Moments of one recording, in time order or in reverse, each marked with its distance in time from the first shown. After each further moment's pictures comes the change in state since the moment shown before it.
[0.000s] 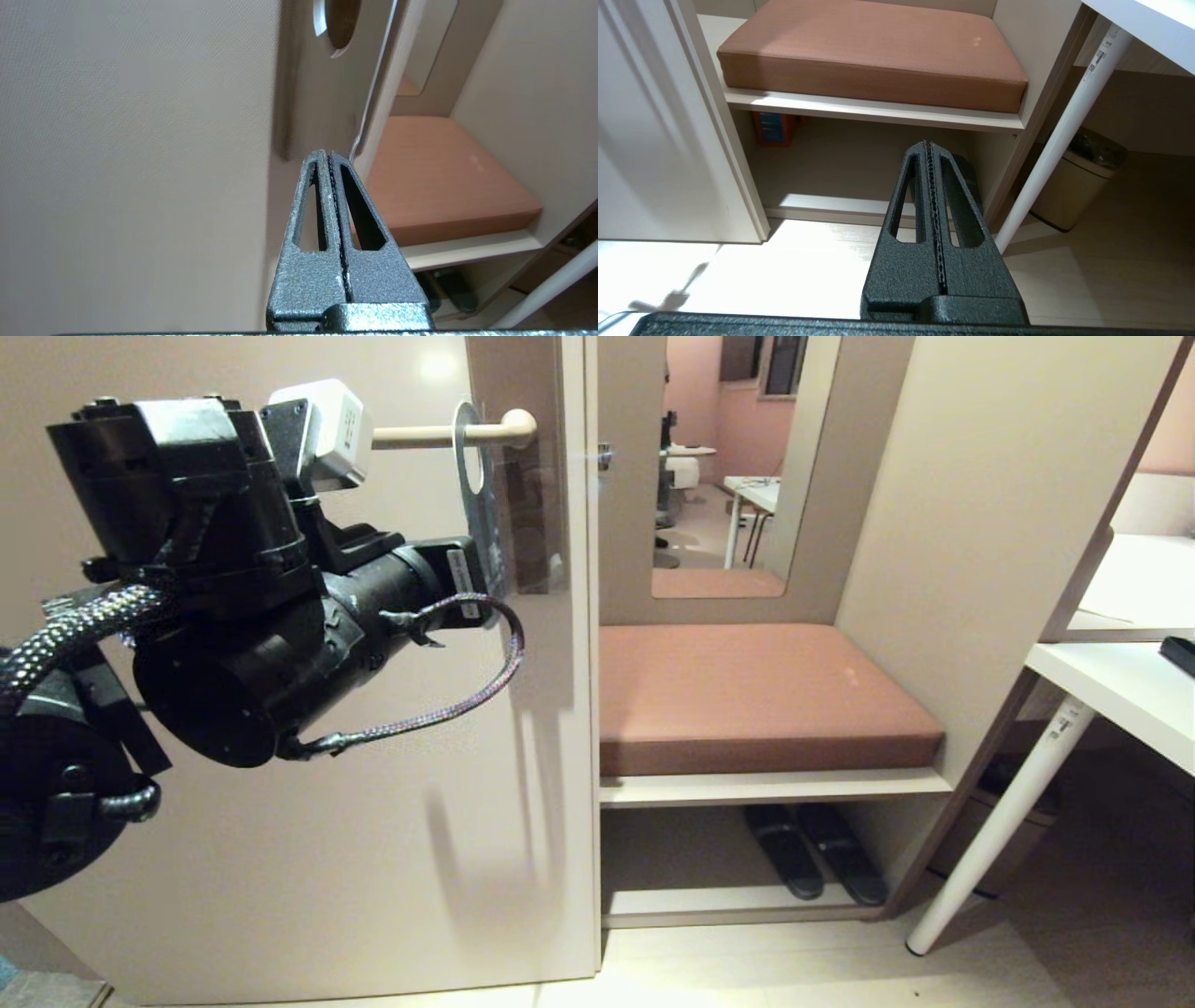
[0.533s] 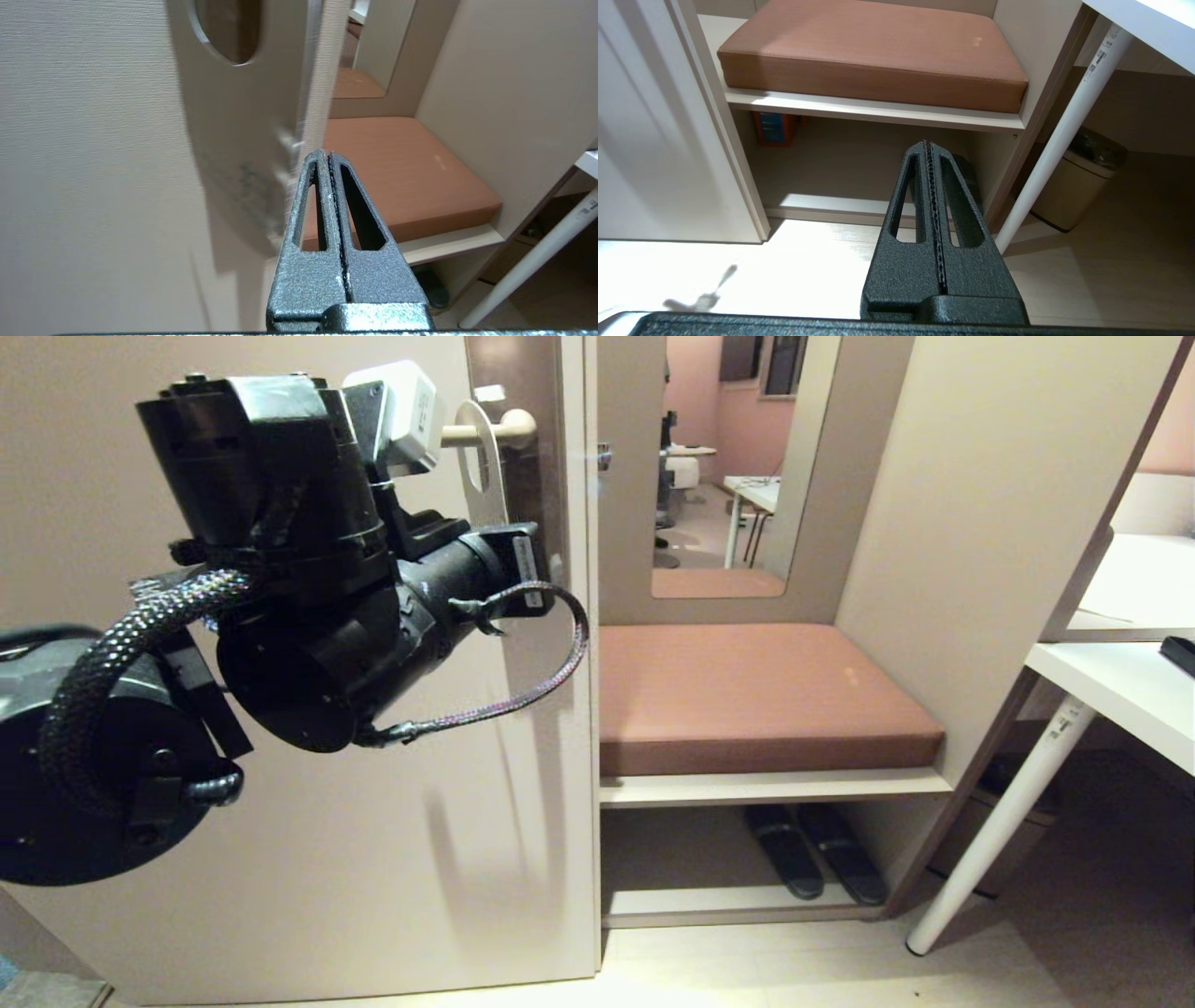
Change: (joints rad) left arm -0.075 0.070 -0.087 -0.007 0.000 -0.002; right arm 0.000 0.000 0.000 0.000 0.000 0.000
